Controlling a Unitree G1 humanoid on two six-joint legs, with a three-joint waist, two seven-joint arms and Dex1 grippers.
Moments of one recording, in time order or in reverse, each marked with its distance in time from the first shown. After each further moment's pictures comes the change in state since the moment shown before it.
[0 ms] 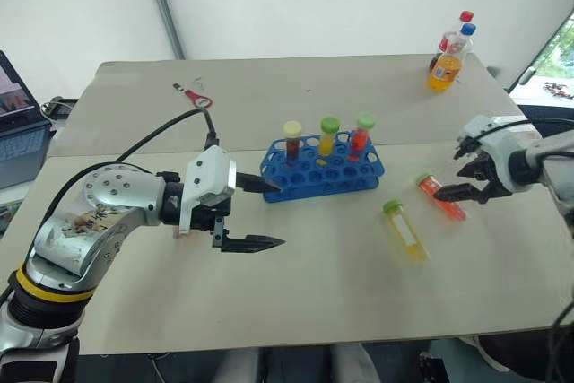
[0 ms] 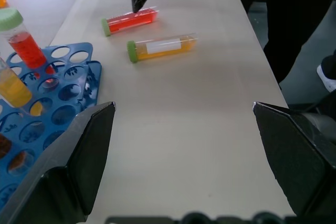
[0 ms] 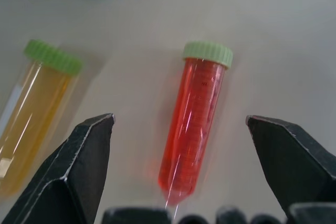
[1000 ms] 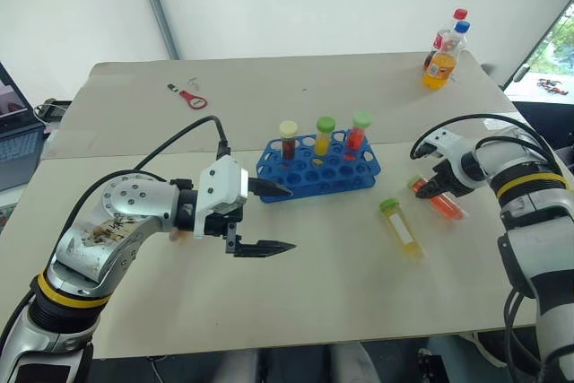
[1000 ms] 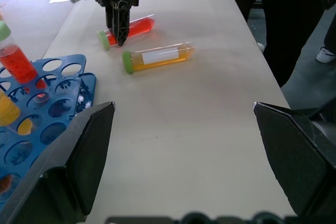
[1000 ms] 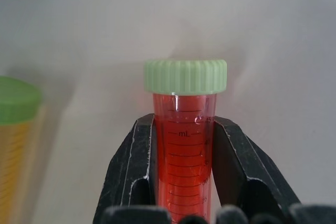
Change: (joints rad) left arm 0.038 -0.059 -0.007 -0.002 0.034 -0.039 0.045; right arm -0.202 0.213 0.046 0.405 -0.179 -0.070 0.055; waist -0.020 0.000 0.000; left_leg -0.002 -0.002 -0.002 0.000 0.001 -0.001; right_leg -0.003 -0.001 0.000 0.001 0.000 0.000
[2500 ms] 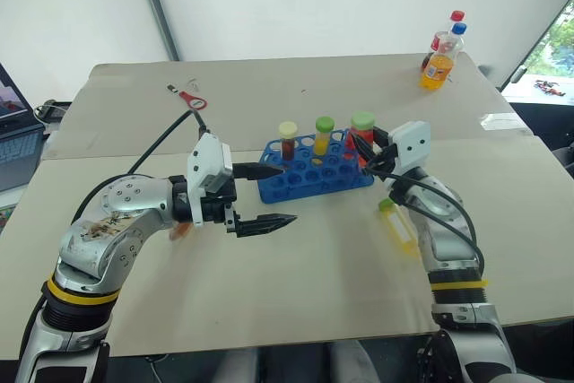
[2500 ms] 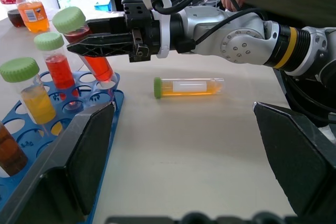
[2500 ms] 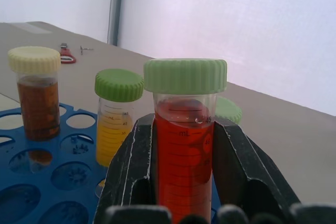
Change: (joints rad) left arm 0.004 -0.099 0.074 0.054 -0.078 0.049 0.089; right arm 0.630 0.491 -0.477 -0.725 0.275 -0.763 -0.810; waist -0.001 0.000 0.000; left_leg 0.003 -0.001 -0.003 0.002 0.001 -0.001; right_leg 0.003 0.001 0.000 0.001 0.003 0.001
